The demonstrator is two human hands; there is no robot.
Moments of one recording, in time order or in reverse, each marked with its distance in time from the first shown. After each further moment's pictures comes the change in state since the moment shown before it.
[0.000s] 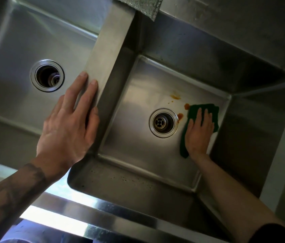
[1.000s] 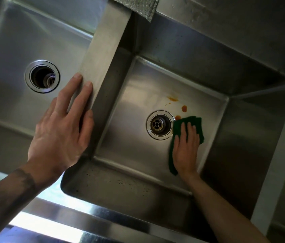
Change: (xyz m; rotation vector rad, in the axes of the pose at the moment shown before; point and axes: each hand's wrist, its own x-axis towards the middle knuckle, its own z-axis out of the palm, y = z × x) left_hand -0.001 -0.006 0.005 0.025 0.038 0.050; right_hand -0.060 -0.010 0.005 0.037 -0.001 -0.155
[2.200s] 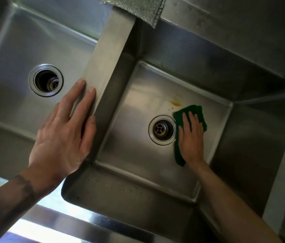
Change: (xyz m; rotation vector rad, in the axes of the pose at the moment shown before) left_hand -0.001 -0.001 0.001 -0.022 -0.006 -0.011; right_hand 0.057 0.000 -0.009 -0.010 -0.046 -0.140
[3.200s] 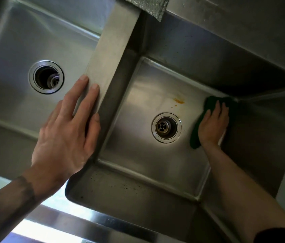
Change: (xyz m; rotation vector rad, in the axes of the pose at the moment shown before) left_hand 0.001 0.003 -0.001 0.016 -0.005 -0.017; right_hand 0.054 0.033 -0.012 0.053 0.173 0.413
